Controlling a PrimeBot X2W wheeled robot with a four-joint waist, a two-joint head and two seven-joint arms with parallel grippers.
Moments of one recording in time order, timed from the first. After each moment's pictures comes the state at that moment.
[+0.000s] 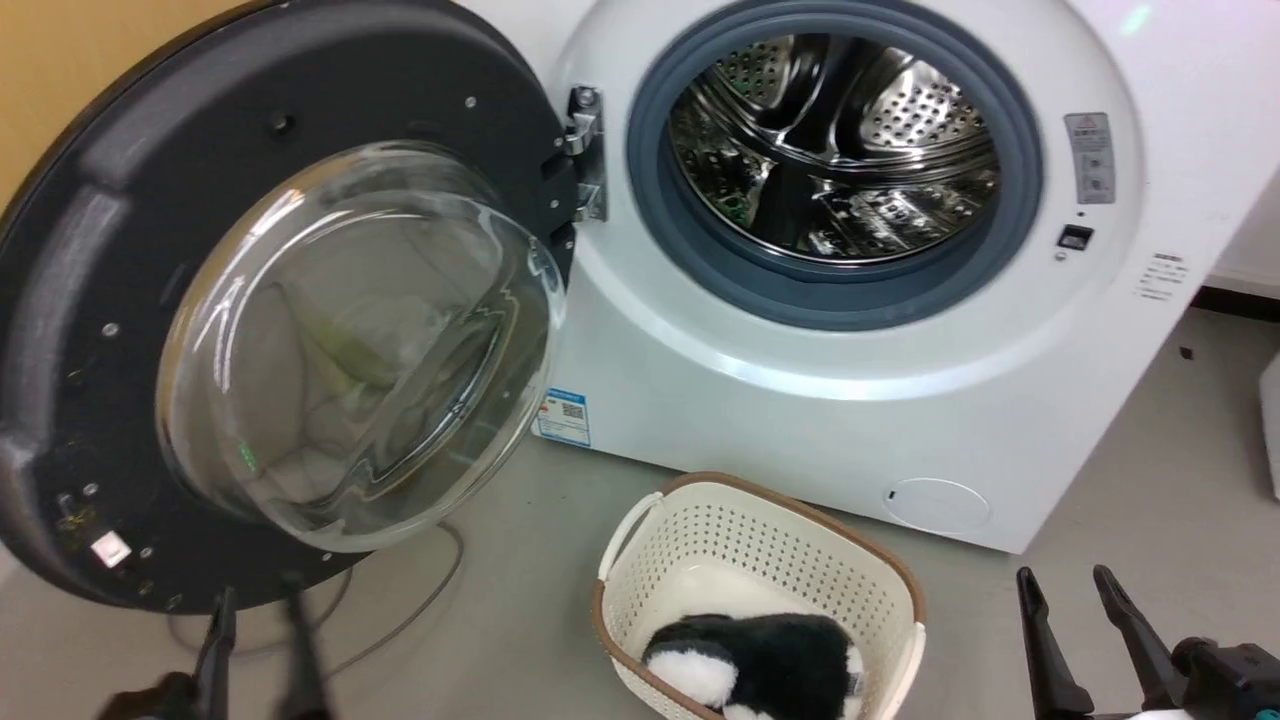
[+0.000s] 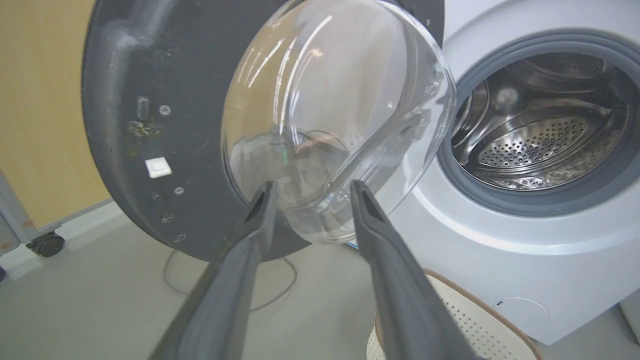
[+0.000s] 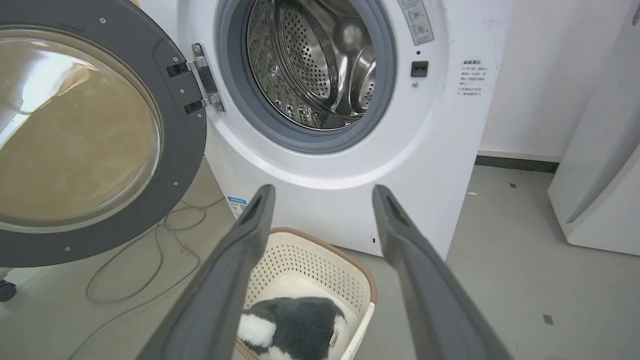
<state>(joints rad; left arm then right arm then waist) 0.22 0.30 -0.12 -0.18 -0.48 0.33 -0.16 0.17 -0.05 -0.06 -0.06 0.19 0.13 -0.06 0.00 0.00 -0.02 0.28</state>
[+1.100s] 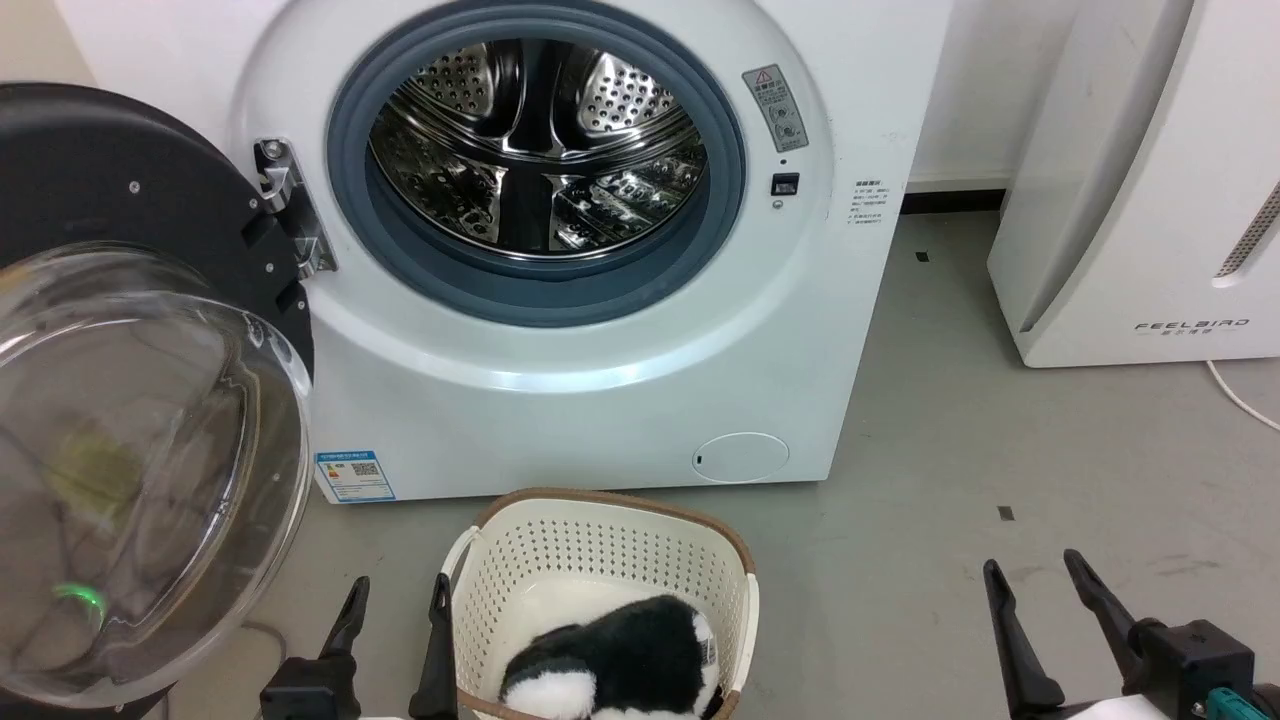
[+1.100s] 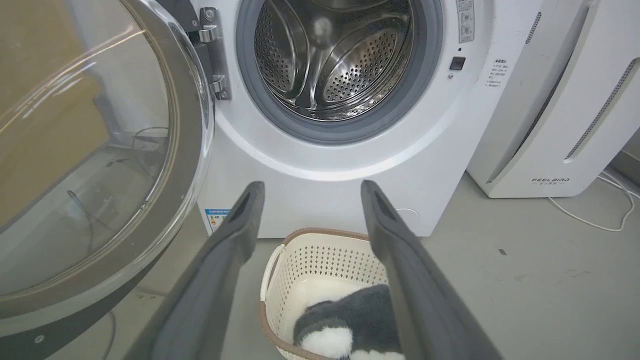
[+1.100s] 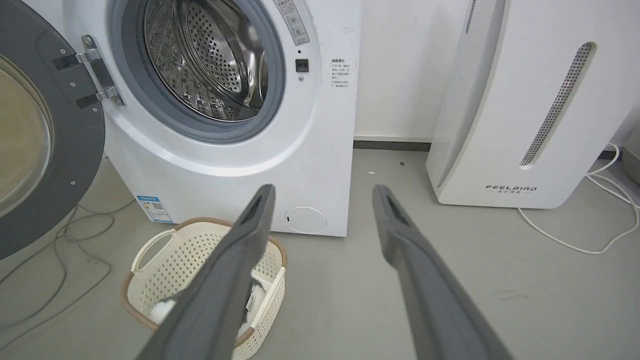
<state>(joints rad) 0.10 0.27 -0.31 0.01 -0.36 0.28 -0.19 0.17 -0.05 -0.02 -0.14 0.08 0.13 0.02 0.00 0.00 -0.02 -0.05</state>
